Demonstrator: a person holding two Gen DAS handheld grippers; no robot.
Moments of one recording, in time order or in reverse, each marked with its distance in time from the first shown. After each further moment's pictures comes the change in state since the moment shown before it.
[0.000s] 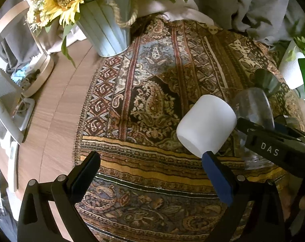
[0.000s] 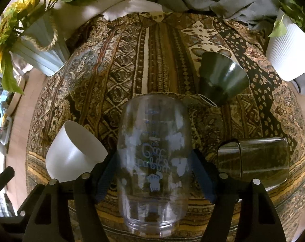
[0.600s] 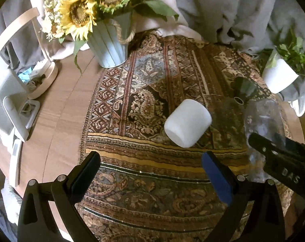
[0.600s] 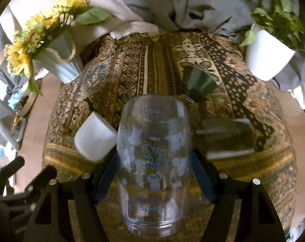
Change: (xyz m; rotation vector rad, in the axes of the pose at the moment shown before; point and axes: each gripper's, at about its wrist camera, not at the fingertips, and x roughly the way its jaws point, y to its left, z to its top) left arm -0.055 0.006 -0.021 0.120 -0.075 -0.155; right arm -0.087 -0.009 -0.040 0.110 -0.062 -0.011
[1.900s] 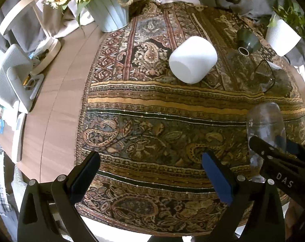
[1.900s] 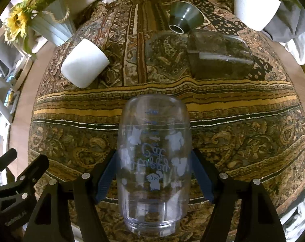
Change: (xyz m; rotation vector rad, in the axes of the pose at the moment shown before) left arm 0.016 -0.003 -0.077 0.084 0.155 0.047; right arm 0.028 -0.006 -0.096 0.063 0.157 -0.025
